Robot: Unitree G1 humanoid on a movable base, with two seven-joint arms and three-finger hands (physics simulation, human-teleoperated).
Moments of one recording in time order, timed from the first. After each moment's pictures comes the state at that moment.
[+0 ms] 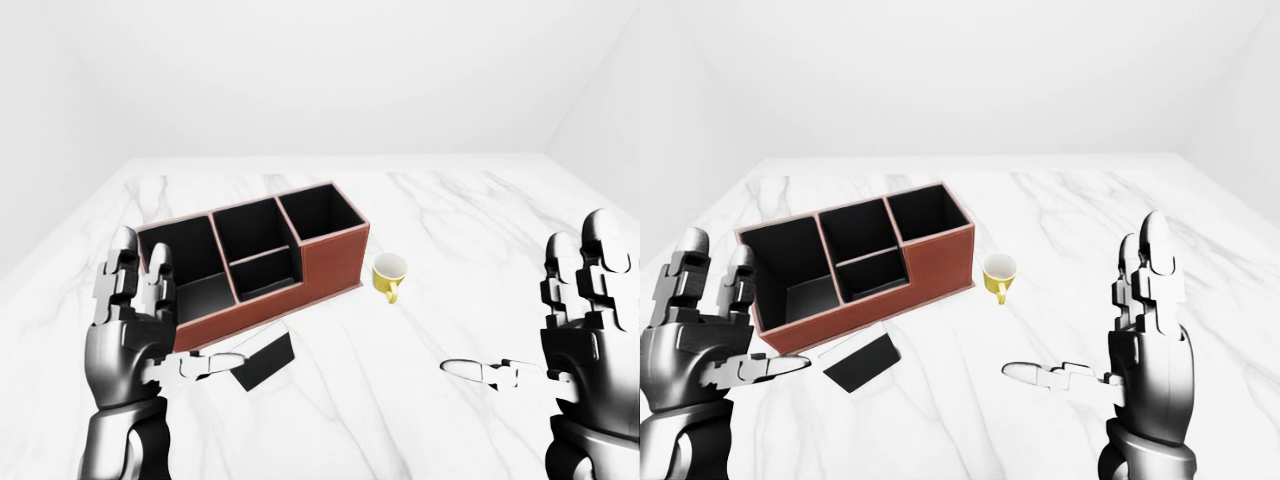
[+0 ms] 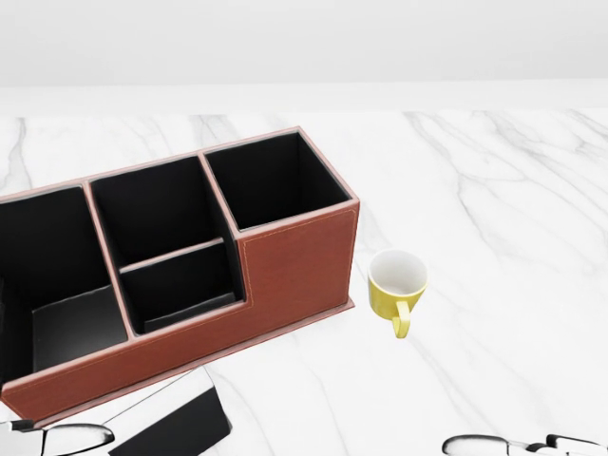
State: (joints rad) left arm 0.28 -0.06 0.31 -0.71 -0.29 0.09 -0.22; right arm 0.41 0.15 -0.22 -1.00 -0.13 0.09 0.17
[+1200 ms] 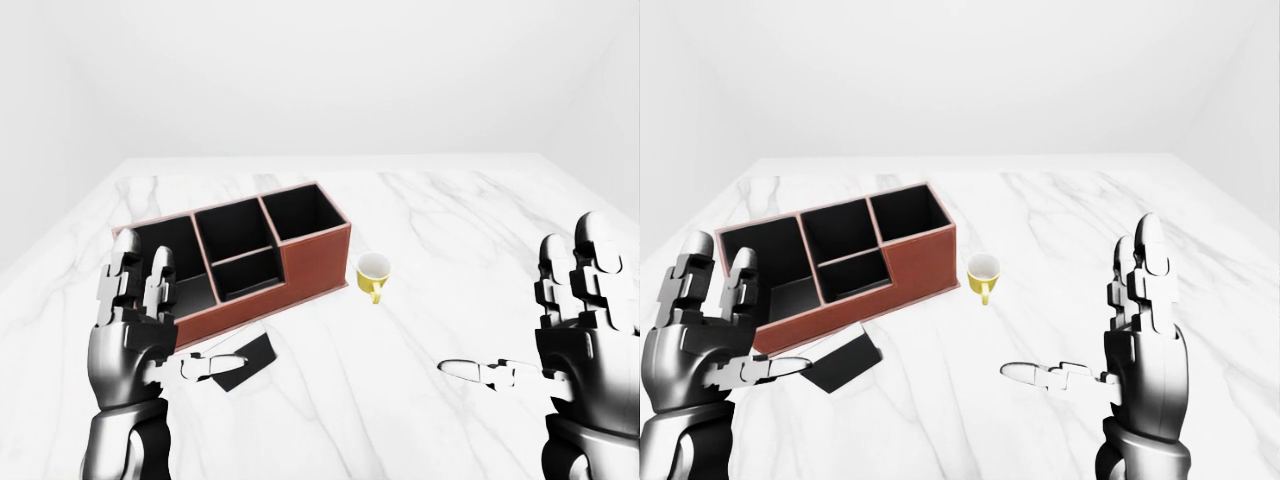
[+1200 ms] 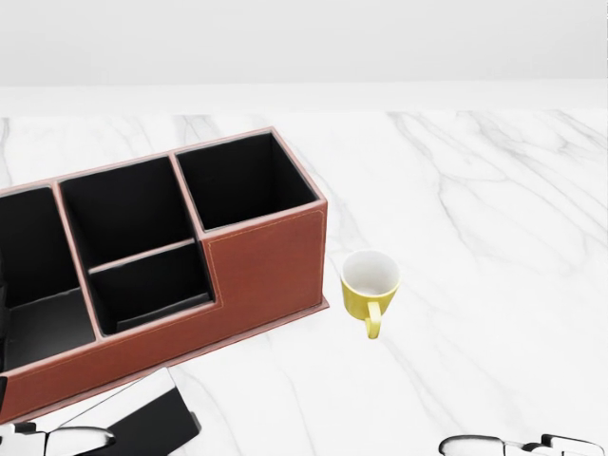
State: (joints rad) left arm 0.28 -0.06 0.31 -0.70 -0.29 0.09 -0.23; right arm 0.42 0.14 -0.21 -0.98 -0.10 0.09 0.16
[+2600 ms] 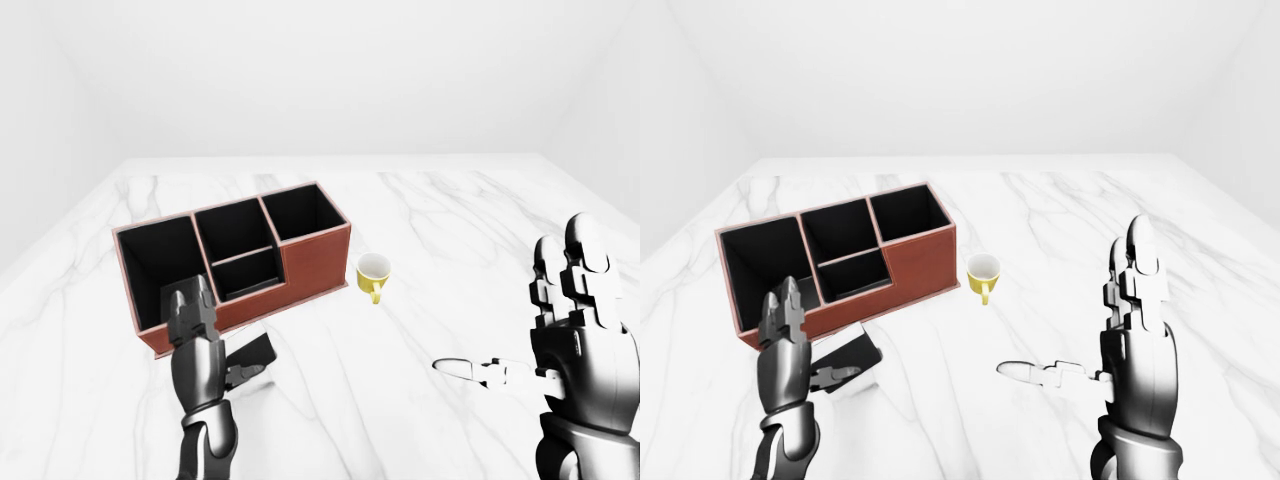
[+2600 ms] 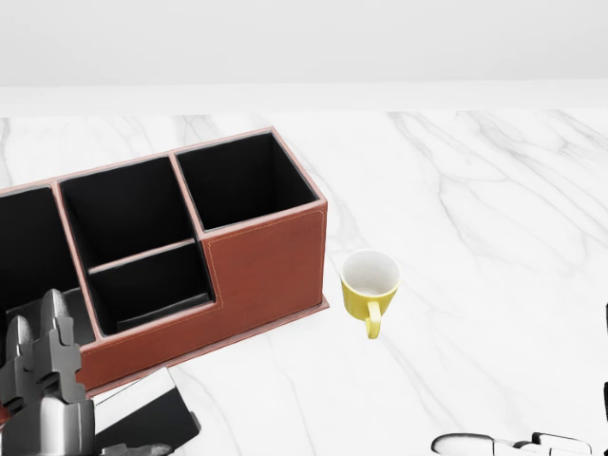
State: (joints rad) left arm 0.29 0.03 0.00 -0.12 0.87 -0.09 0.52; right arm 0.42 0.13 -0.18 -0.97 -0.16 0.09 0.14
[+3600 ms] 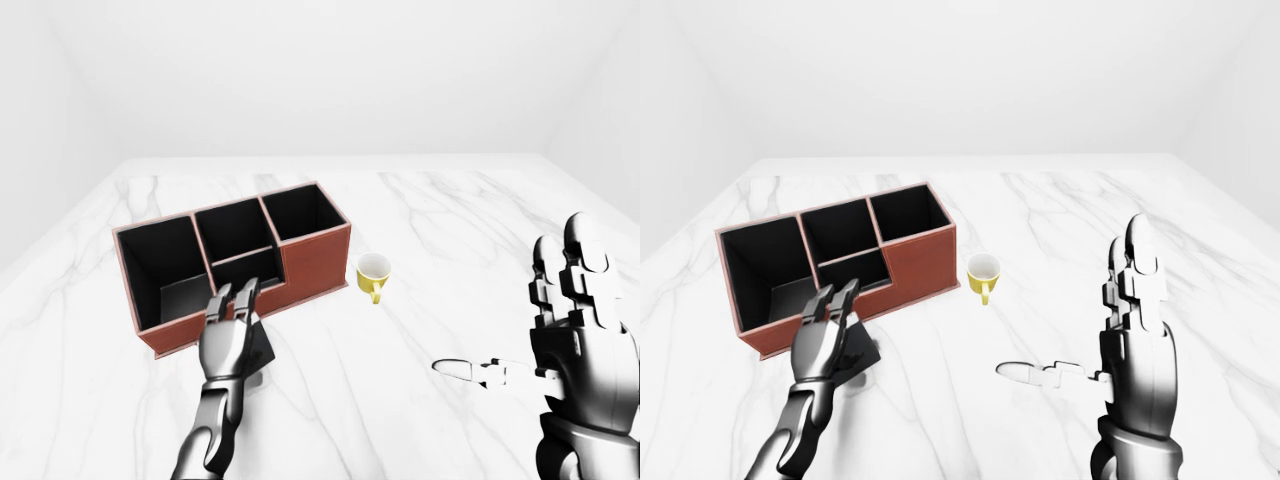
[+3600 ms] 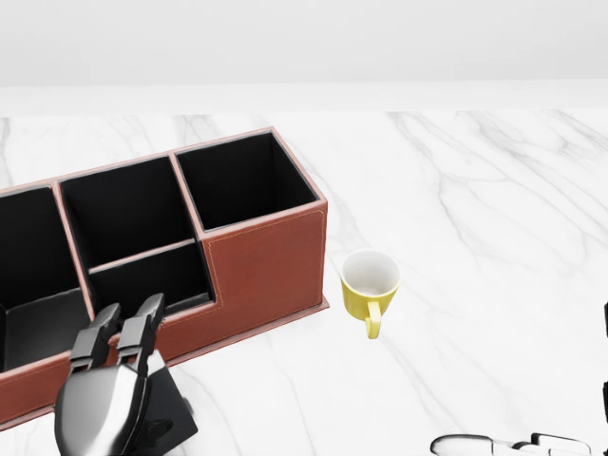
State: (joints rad) left arm 0.06 0.13 -0.05 0.25 1.14 -0.09 0.52; right arm 0.42 0.12 -0.17 -0.97 -0.16 0.09 0.14
